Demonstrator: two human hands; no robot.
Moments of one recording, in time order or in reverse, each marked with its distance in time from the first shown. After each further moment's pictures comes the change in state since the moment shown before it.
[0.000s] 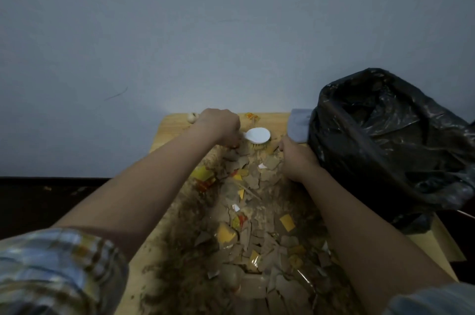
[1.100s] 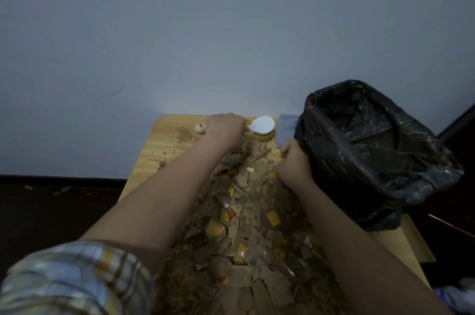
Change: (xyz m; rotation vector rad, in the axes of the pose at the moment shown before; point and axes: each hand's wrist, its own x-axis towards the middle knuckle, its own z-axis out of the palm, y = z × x) left_hand -0.018 0.035 -0.005 -0.131 0.168 -0.112; right_hand -0.036 0.005 0.006 0.605 0.289 0.134
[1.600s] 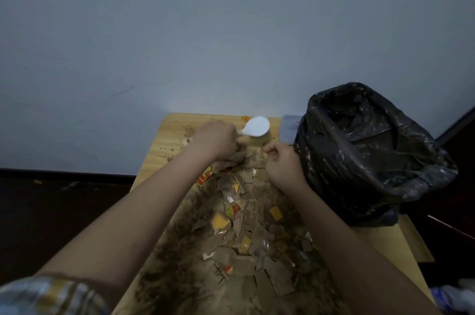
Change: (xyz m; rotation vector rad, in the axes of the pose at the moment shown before) left_hand -0.051 -0.022 -0.011 -0.229 -0.029 -0.030; right_hand -0.022 -0.015 0.012 0.059 -0.001 -0.194
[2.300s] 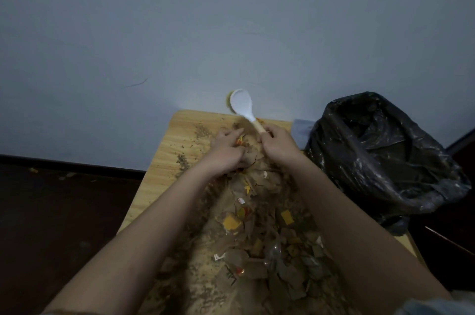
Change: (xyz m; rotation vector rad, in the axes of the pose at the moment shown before) left_hand -0.017 -0.024 0.038 -0.925 -0.008 -0.148; right_hand 0.035 -0.058 0.011 0.029 -0.216 0.026
